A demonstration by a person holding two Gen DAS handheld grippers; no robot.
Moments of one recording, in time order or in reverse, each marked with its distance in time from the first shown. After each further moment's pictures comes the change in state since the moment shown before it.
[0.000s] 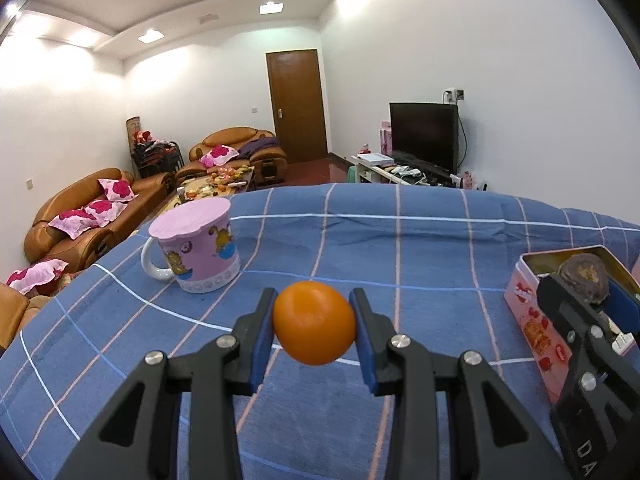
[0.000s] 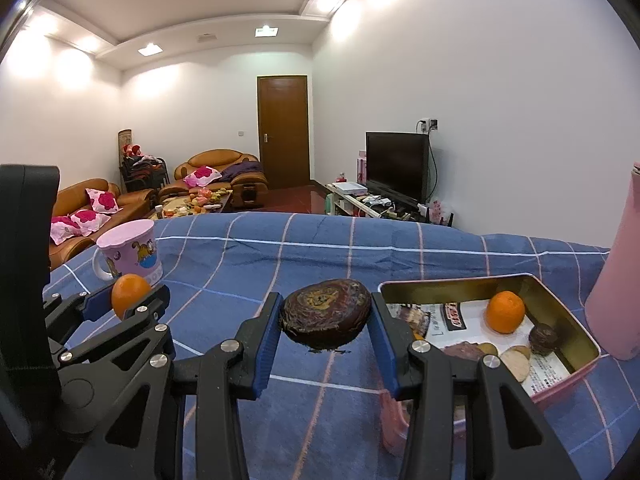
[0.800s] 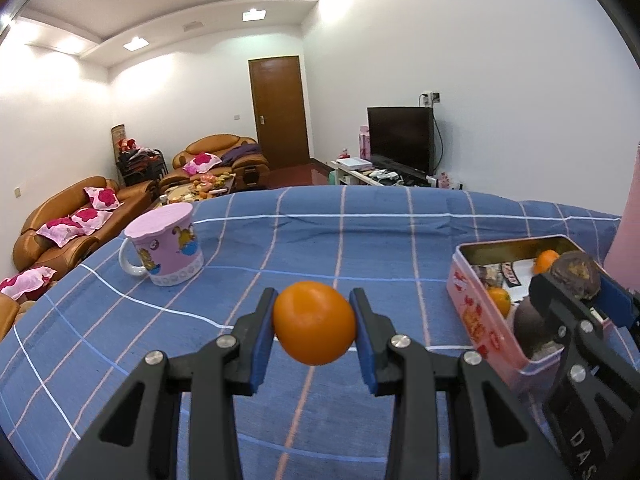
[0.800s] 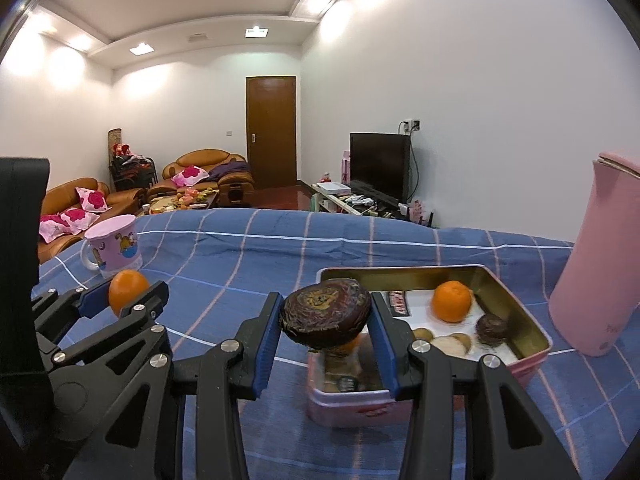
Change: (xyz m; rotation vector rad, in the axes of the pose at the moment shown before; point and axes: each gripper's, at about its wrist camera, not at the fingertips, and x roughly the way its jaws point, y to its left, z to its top) left arm -0.034 -0.046 -0.008 0.023 -0.021 -0.059; right arm -0.030 -0.050 -0.013 -0.005 -0.004 -0.053
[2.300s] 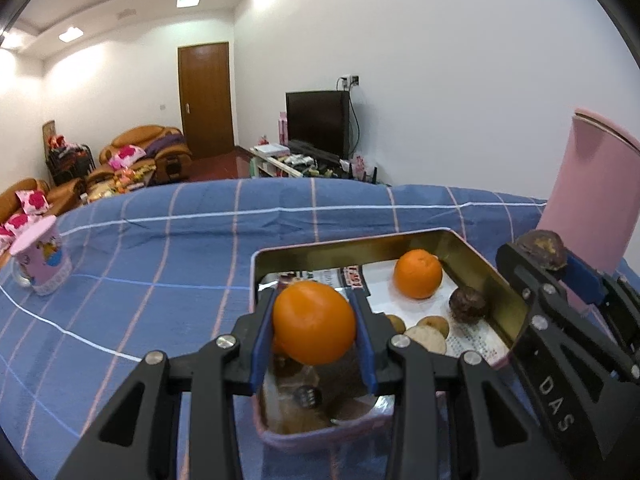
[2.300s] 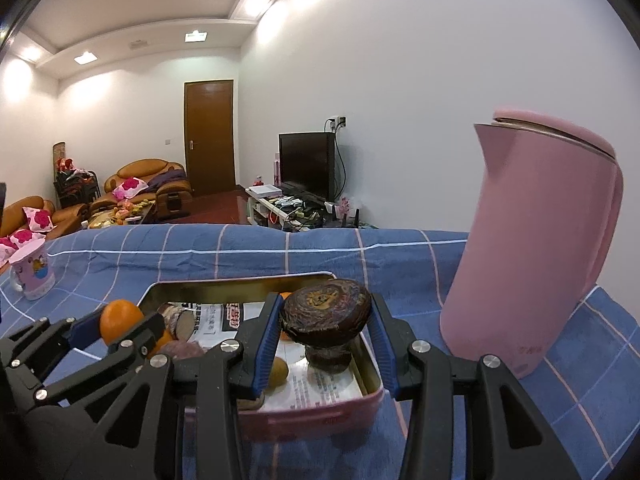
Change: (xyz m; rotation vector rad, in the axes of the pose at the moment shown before) left arm 0.013 -0.138 0.017 0.047 0.073 -0.266; right arm 0.014 -0.127 0.005 0.072 0.009 -0.195
